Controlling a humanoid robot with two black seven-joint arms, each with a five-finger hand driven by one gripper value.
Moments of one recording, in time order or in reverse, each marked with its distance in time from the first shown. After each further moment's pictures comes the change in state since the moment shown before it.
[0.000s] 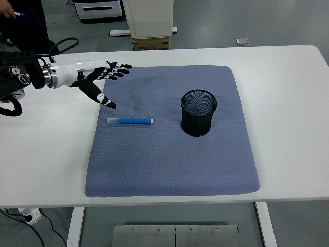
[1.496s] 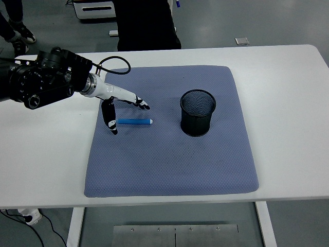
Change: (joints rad) left arm -0.219 -0.264 0.397 0.002 0.245 0.017 0.014; right arm 0.000 0.000 0.000 0.000 0.000 0.000 0.000
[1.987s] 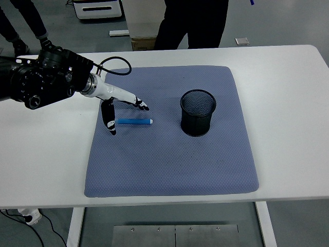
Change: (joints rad) left arm -0.006 -0.010 0.011 0.000 0.045 -0.003 0.000; right arm 0.000 0.000 0.000 0.000 0.000 0.000 0.000
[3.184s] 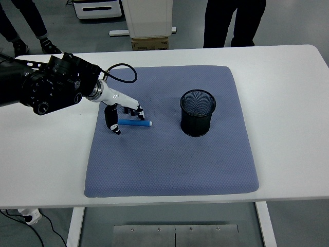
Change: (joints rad) left arm 0.006 -0.044 0.033 -0.001 0.042 0.033 0.038; right arm 0.001 0.000 0.000 0.000 0.000 0.001 0.000
